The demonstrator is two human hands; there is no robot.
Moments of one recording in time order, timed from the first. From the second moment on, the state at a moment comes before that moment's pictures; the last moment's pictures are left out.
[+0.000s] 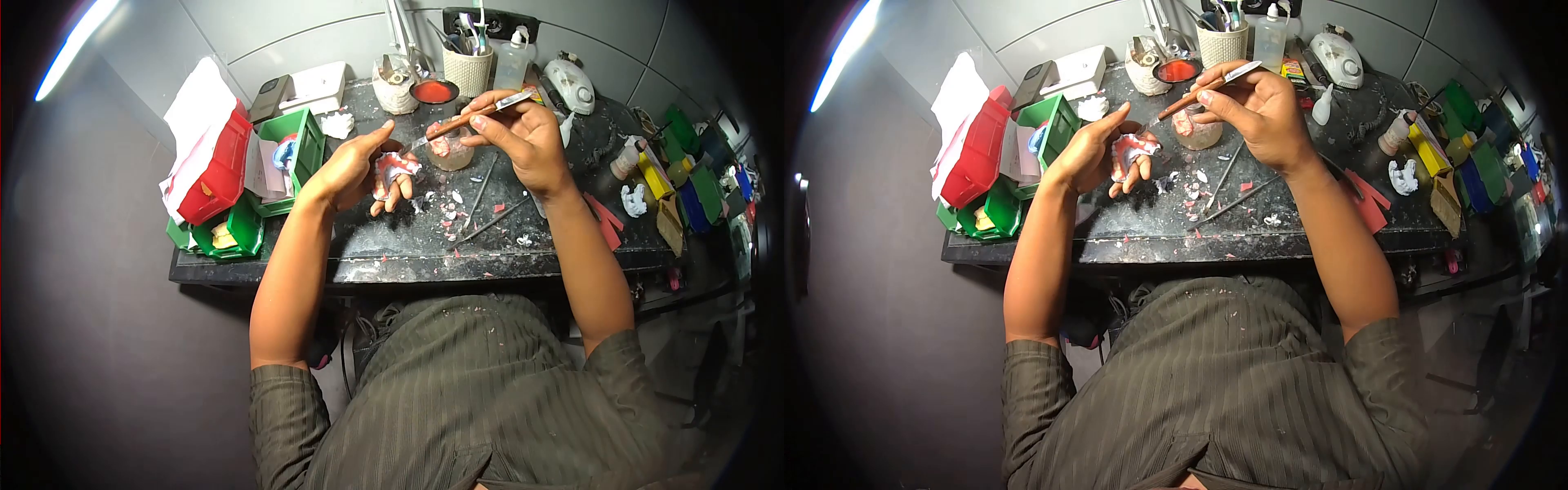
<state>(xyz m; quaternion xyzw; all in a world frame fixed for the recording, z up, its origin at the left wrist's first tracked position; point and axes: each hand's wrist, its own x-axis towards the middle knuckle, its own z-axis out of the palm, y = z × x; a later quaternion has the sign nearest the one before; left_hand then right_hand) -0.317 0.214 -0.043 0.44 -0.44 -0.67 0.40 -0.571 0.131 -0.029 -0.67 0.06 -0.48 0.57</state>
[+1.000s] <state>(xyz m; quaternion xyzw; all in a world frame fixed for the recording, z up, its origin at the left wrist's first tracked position) -0.313 0.216 -0.045 0.44 -0.51 -0.60 0.43 -0.594 0.098 -0.030 -0.61 0.20 -0.61 0.46</state>
